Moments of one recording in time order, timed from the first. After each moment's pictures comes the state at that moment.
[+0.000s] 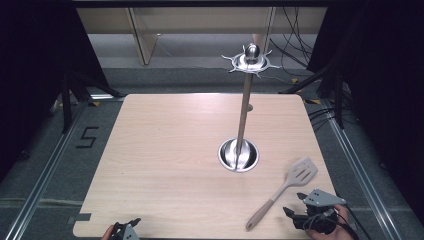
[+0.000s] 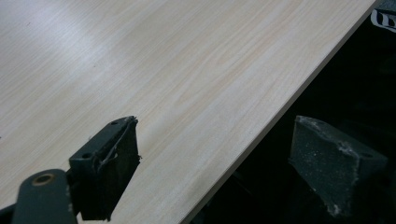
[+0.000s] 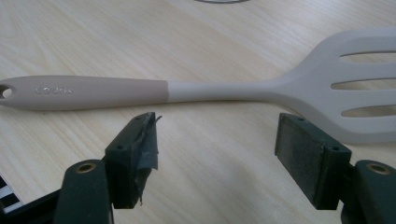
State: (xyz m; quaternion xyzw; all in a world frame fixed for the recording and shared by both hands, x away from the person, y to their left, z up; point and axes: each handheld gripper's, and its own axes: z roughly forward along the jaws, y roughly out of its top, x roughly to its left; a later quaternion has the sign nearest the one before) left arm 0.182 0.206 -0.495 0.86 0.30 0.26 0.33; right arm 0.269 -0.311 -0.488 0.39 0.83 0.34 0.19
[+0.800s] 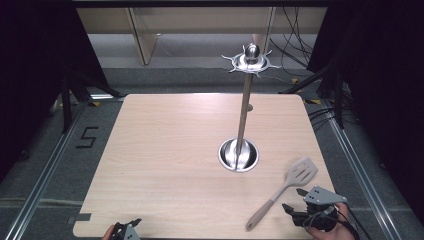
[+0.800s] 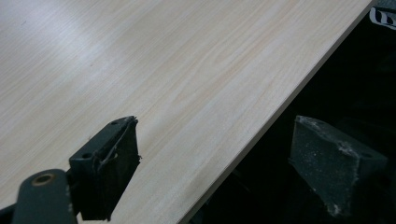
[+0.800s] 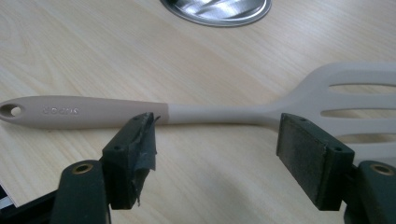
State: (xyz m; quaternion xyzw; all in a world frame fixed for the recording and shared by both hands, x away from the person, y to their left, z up) left arm 0.182 0.206 -0.496 0.86 0.30 0.25 0.32; right arm 0.273 -0.308 -0.477 0.37 0.83 0.35 0.21
